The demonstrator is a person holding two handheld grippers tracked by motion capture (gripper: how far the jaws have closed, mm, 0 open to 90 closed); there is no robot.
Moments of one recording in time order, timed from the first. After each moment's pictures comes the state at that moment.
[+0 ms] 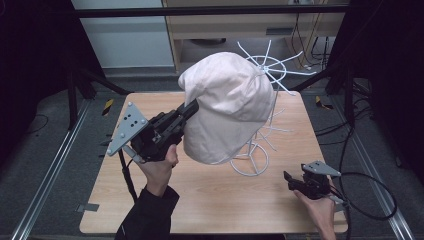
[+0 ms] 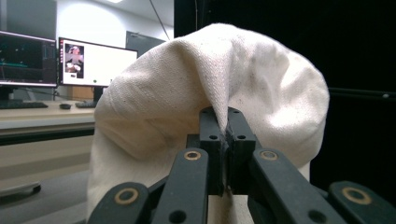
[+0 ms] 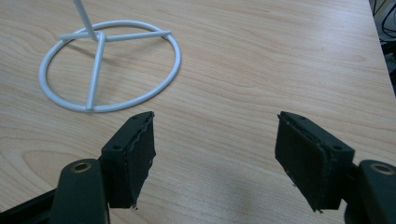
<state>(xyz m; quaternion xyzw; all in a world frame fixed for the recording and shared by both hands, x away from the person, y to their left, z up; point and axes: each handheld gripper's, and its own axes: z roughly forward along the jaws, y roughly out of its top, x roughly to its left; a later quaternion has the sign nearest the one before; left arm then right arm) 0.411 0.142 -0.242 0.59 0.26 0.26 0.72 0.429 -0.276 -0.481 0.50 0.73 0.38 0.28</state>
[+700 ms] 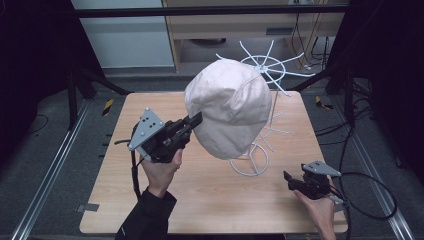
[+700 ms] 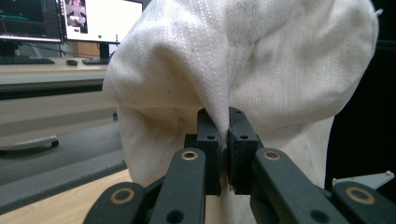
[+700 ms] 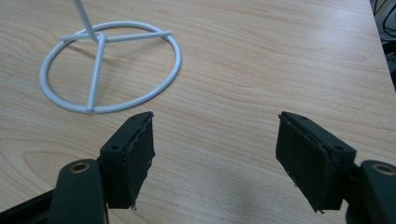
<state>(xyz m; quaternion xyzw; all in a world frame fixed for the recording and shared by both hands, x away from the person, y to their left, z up) 0.429 0.135 -0.277 0.65 0.29 0.25 0.66 0.430 -0.276 -0.482 0.50 0.72 0.38 0.28</state>
